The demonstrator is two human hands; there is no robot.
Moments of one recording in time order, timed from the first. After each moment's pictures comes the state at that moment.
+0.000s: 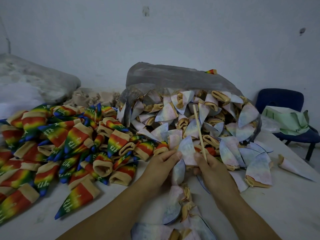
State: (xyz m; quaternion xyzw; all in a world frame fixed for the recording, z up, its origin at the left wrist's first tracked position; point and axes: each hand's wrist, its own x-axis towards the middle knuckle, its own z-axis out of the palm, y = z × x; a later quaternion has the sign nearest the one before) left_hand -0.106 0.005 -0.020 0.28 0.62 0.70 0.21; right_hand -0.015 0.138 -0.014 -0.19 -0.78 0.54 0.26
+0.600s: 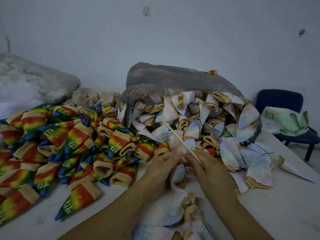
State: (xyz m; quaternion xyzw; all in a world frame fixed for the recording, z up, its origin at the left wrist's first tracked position) left_hand -0.102 0.001 -0.015 0.28 0.57 0.73 0.24; right_hand -0.019 0.133 -0.011 -0.12 -0.91 0.27 0.31
